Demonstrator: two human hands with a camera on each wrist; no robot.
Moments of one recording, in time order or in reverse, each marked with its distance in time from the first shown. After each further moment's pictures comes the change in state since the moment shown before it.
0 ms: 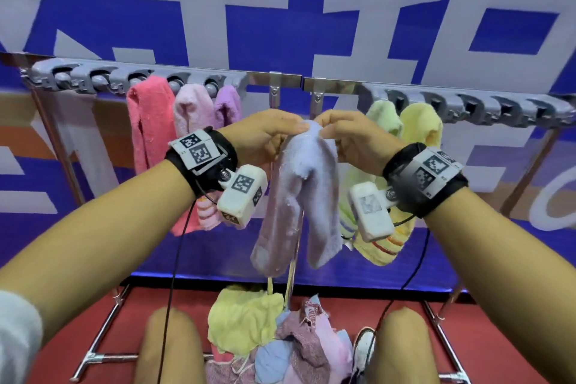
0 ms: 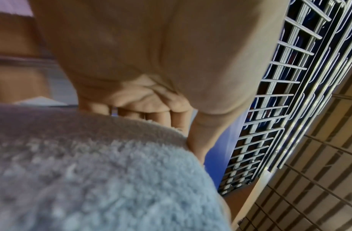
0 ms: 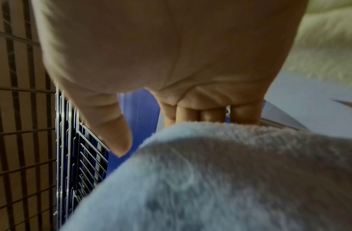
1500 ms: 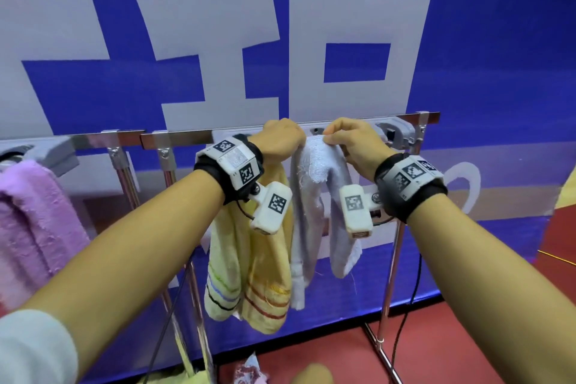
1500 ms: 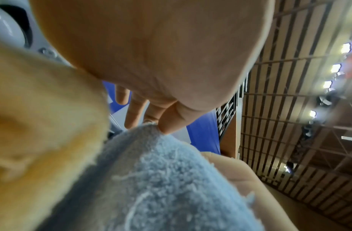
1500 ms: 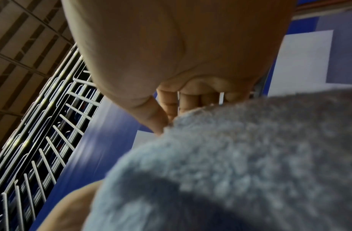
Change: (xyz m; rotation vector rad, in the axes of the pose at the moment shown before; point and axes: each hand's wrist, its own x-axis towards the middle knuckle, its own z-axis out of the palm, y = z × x) left_hand 0.264 0.045 0.192 0.929 0.144 0.071; right_hand -0.053 0.009 -0.276 -0.120 0.610 -0.068
